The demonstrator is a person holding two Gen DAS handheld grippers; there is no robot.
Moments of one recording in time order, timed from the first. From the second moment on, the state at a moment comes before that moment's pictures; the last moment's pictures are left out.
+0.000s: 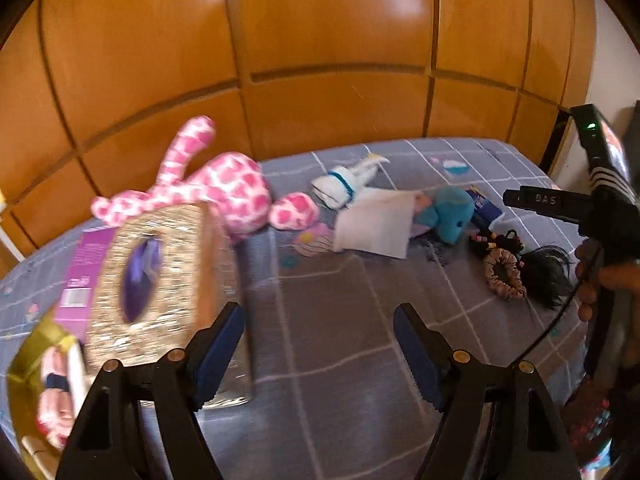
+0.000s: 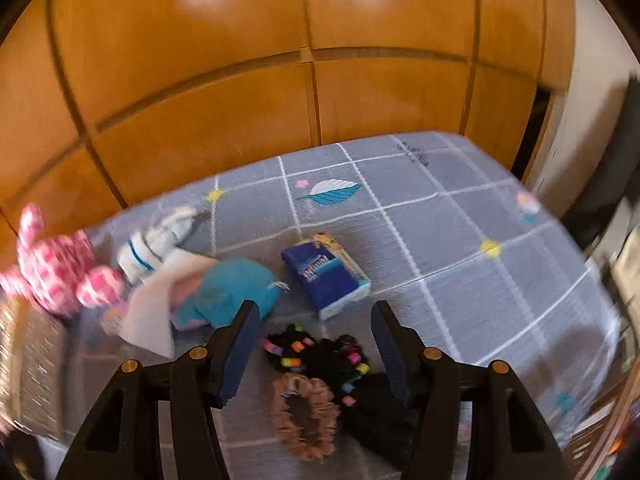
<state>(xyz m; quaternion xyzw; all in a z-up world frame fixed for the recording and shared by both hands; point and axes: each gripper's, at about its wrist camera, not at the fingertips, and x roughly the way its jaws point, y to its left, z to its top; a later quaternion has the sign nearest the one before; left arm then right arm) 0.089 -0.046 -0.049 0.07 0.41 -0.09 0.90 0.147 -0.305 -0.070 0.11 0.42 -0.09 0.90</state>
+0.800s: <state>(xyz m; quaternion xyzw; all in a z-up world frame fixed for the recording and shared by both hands) 0.231 -0.139 -0.094 0.03 0.45 -0.12 0.88 0.152 -0.315 -0.080 0.18 0.44 -0.06 0.88</state>
